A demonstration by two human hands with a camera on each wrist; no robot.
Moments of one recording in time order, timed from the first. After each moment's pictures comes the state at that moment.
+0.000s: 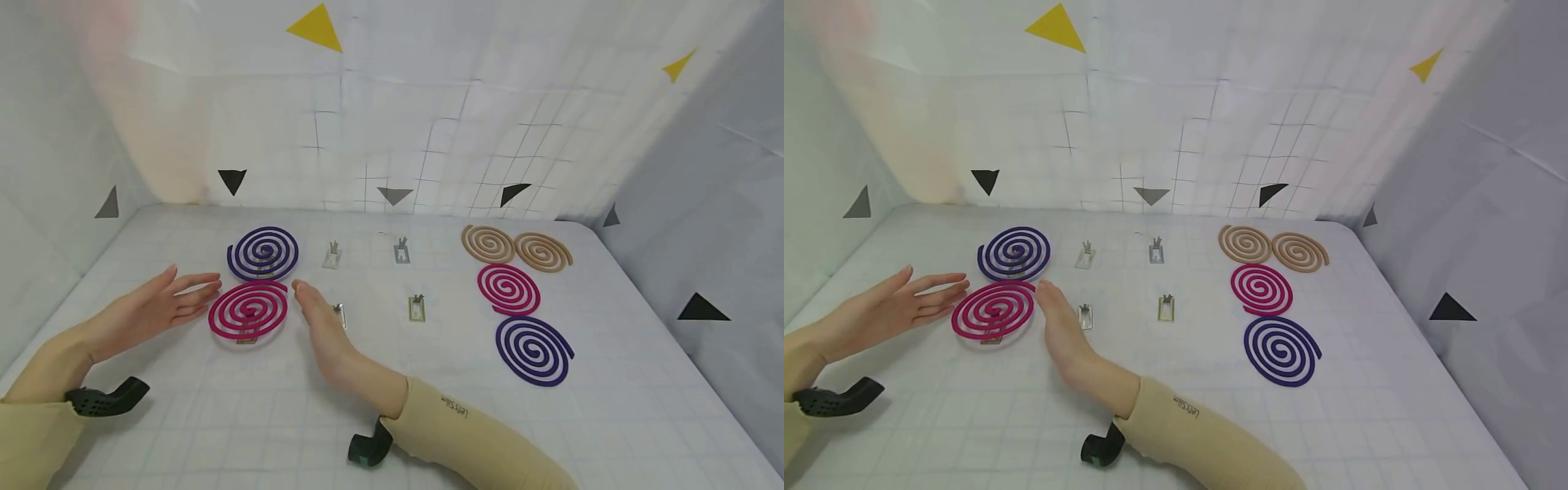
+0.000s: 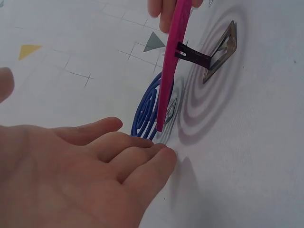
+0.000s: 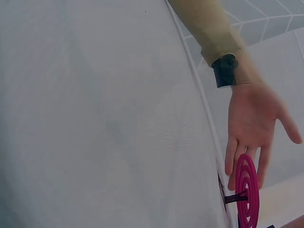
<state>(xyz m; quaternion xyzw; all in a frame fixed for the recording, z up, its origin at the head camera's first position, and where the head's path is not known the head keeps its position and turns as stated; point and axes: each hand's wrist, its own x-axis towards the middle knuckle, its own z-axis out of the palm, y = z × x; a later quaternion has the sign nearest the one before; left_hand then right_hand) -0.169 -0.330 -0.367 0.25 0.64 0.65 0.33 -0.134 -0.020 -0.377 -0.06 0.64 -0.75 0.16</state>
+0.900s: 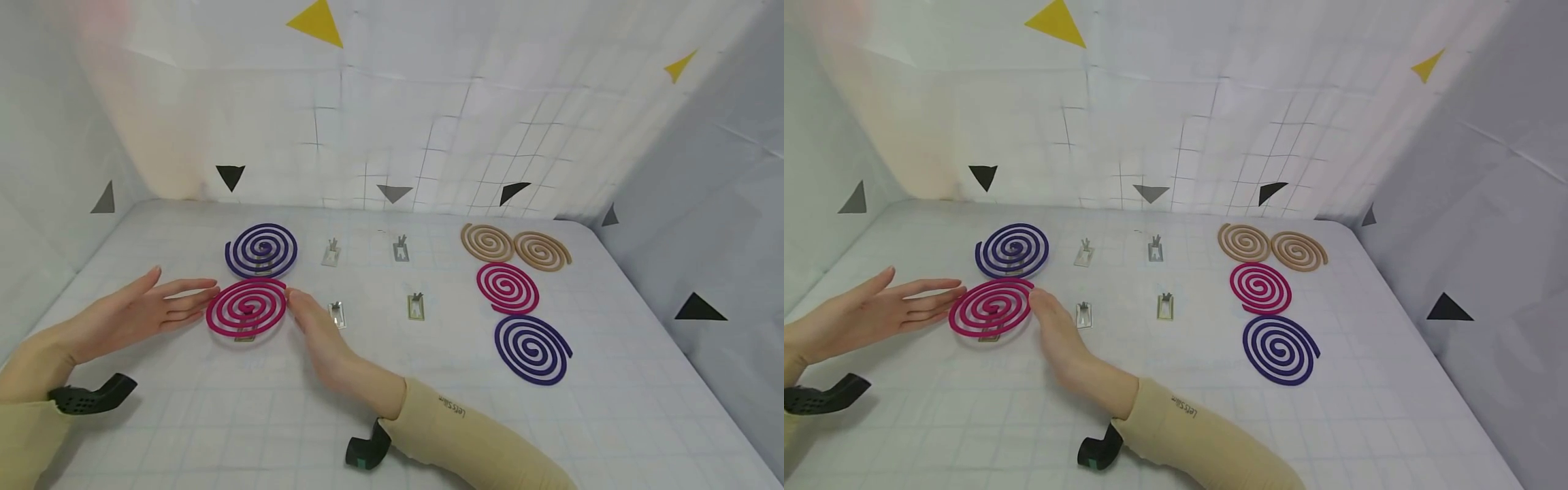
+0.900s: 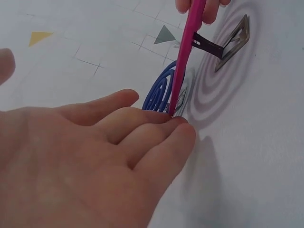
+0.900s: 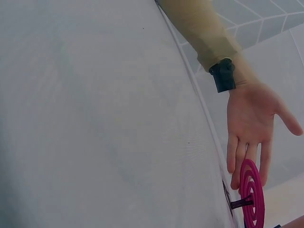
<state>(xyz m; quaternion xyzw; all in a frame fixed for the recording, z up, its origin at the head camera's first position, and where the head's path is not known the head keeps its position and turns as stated) -0.166 -0.339 -0.364 0.25 0.53 0.68 0.43 -0.132 -0.025 -0.386 -0.07 0.64 -0.74 0.17</state>
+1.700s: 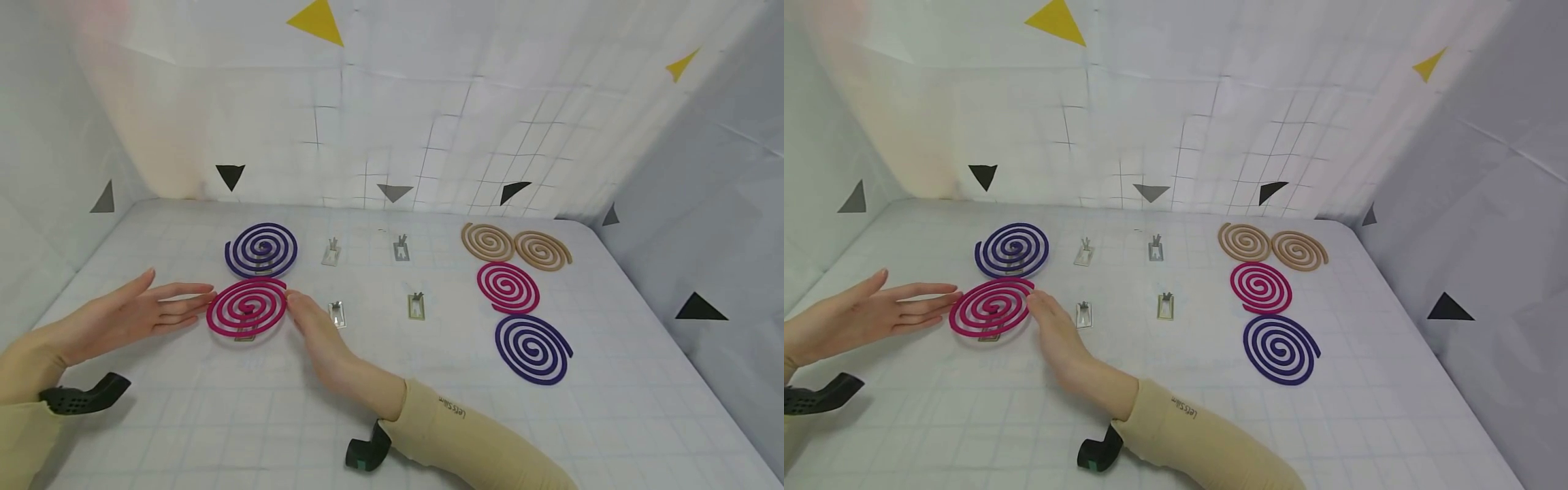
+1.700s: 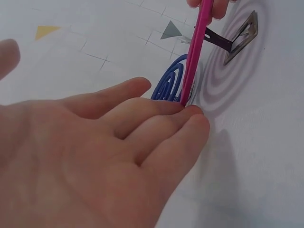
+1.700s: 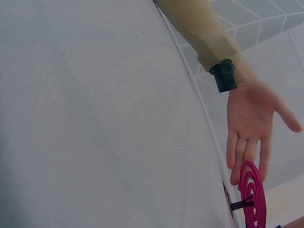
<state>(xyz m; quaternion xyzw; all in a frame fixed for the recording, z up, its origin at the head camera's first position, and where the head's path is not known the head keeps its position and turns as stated) -0.164 -0.346 -0.362 0.25 0.53 0.68 0.44 -0.132 -0.025 -0.388 -0.06 0.66 -0.73 0.17</state>
